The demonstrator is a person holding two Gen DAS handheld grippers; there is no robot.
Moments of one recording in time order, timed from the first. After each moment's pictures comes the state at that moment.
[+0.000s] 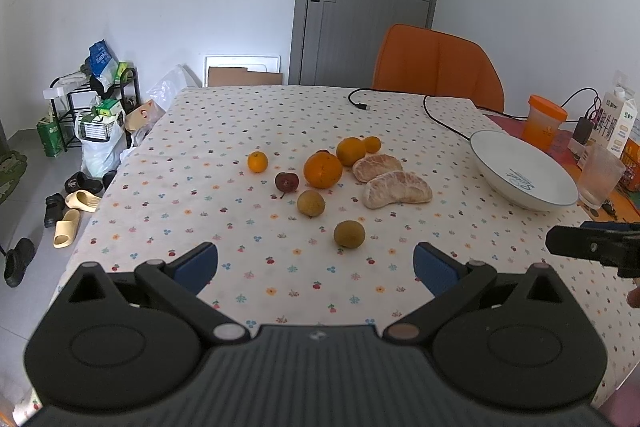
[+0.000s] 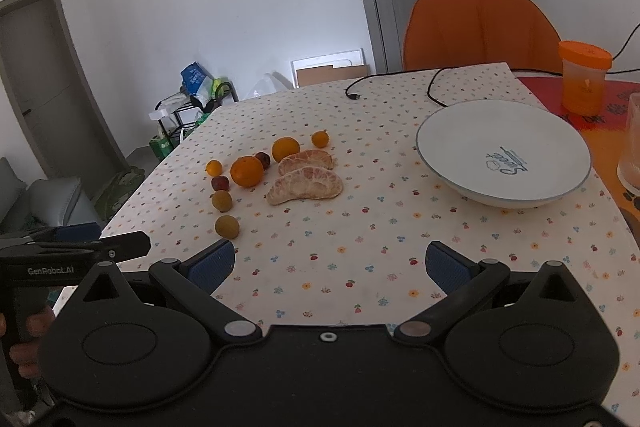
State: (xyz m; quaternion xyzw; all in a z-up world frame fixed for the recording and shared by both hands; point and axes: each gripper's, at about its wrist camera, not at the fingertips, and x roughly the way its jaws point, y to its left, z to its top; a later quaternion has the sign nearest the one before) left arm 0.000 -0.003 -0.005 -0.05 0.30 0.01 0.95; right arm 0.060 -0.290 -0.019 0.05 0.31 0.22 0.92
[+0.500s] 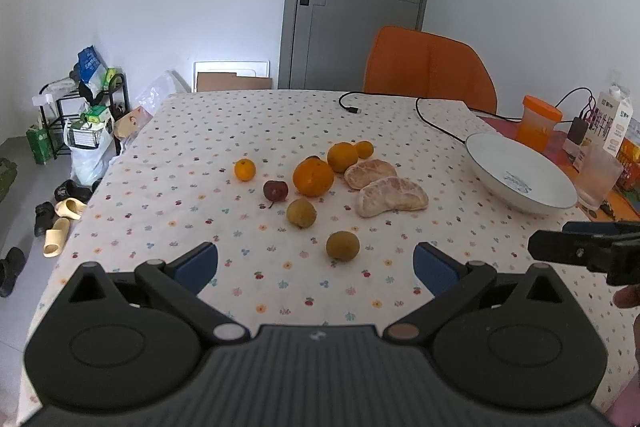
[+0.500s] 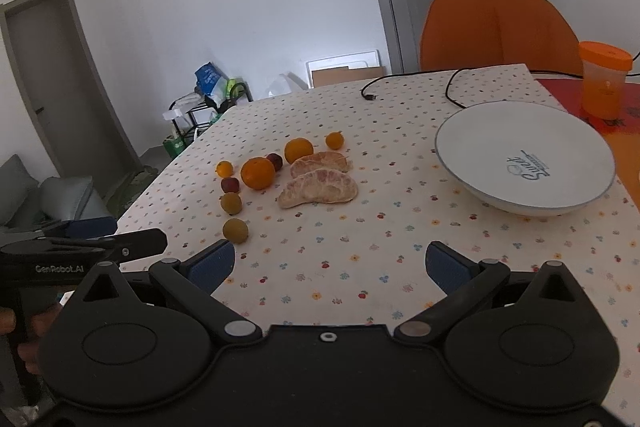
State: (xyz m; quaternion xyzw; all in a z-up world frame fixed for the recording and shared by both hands) left arm 0.018 -0.001 -0.012 -0.05 0.30 -0.01 0.95; right arm 0.073 -0.282 -0.027 0.05 0.30 0.24 0.92
